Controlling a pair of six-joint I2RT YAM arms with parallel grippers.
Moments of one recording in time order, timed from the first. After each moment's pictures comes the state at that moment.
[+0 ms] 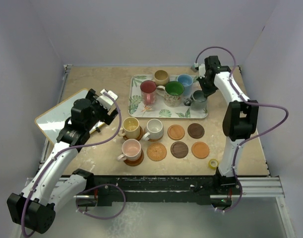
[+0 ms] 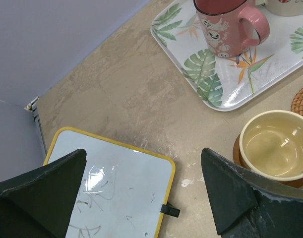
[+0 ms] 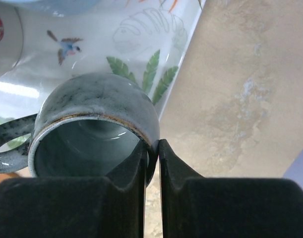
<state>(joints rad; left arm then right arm) -0.31 0.88 0.80 -0.24 0.02 0.46 0.09 2.04 1.81 -0.89 0.09 -0.27</state>
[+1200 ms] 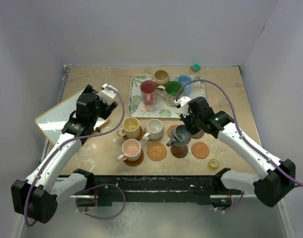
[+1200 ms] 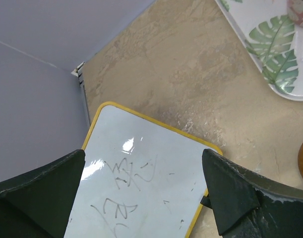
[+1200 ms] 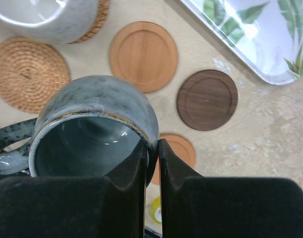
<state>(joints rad) -0.31 0.99 0.83 -0.21 -0.25 0.53 0.55 1.19 1.03 -0.81 0.06 -0.13</state>
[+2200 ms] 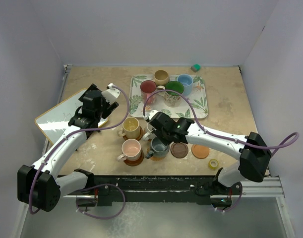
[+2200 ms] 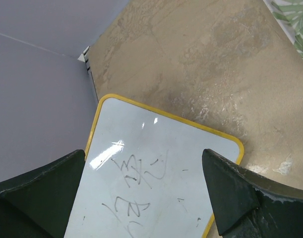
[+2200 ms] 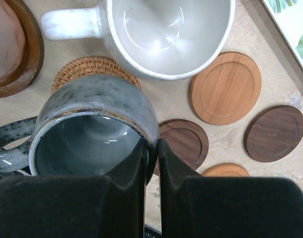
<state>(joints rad) -0.31 1.13 0.85 -0.18 -0.34 0.63 0.98 1.49 1.11 -0.72 0.27 0.13</state>
